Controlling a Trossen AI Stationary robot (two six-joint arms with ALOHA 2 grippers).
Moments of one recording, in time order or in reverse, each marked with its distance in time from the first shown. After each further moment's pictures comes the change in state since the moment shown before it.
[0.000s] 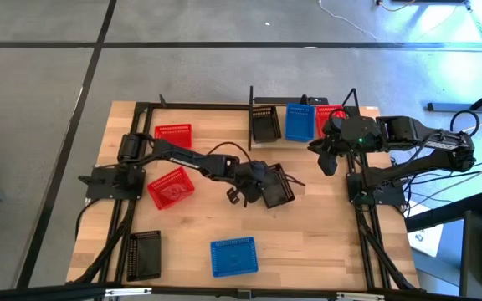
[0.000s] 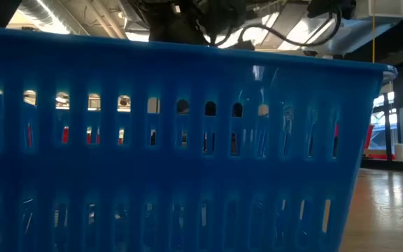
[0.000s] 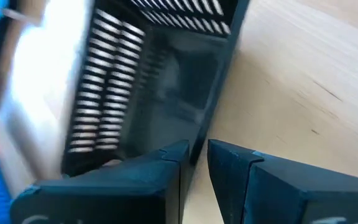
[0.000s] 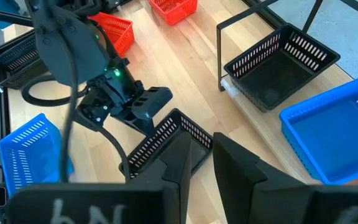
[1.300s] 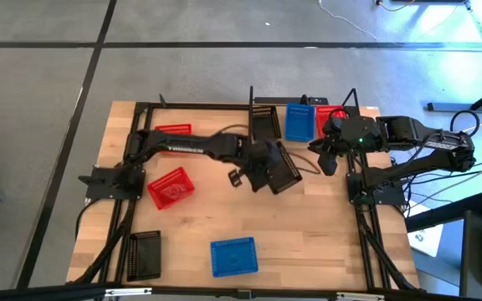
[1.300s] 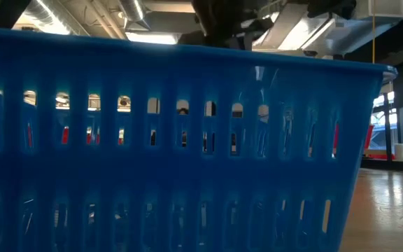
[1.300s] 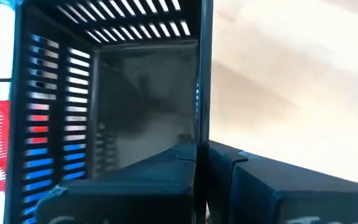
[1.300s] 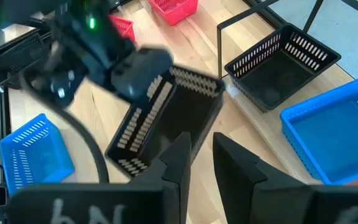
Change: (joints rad) left arm 0.048 0.046 0.543 -0.617 -0.022 0.187; right arm 0.000 -0.001 0.000 0.001 -0.003 -0.001
